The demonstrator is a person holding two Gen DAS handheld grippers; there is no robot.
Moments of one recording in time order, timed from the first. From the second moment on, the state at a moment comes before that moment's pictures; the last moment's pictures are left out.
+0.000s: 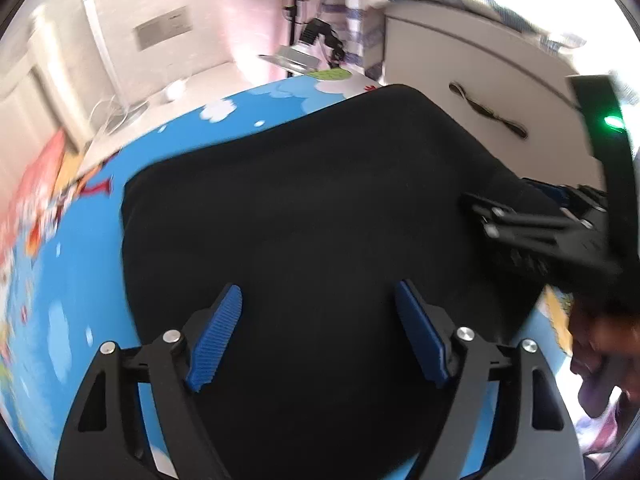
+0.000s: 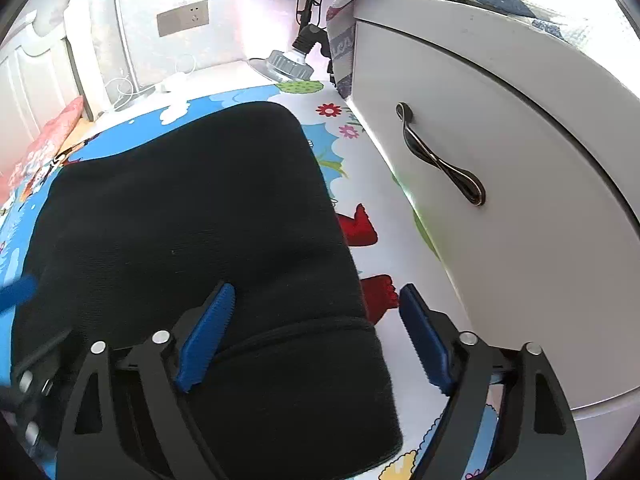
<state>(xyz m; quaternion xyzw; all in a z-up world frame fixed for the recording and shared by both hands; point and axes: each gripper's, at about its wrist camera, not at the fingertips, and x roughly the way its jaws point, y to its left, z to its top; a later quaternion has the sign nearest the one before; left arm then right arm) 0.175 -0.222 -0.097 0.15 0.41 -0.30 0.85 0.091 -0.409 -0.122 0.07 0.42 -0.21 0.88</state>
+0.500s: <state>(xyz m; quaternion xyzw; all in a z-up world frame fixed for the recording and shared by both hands) 0.141 -0.149 -0.103 0.08 0.43 -0.27 0.86 0.050 -0.395 -0.096 0.06 0.43 -0.25 0.87</state>
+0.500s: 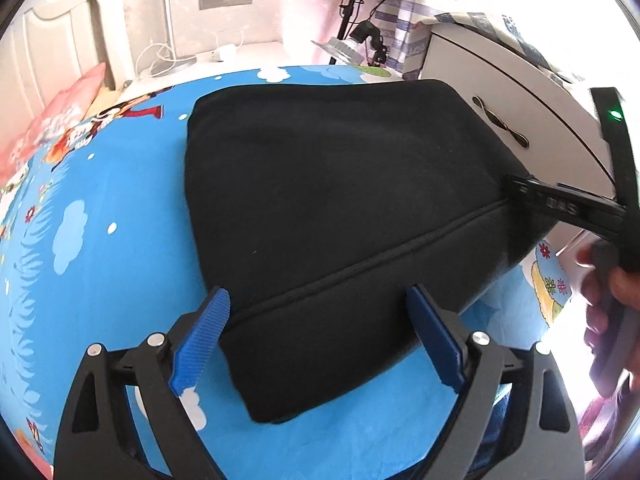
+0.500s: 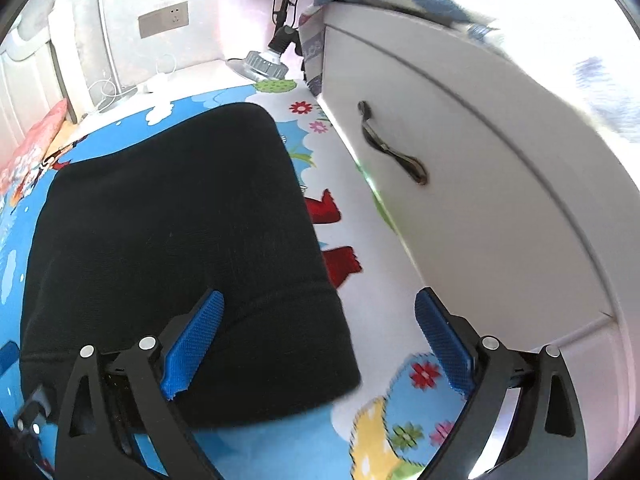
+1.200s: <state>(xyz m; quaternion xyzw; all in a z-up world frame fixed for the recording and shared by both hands) 0.087 -0.167 -0.016 0.10 0.36 -0.23 0.90 -0.022 -0.339 -0.027 0.09 0.35 -0.22 0.91</state>
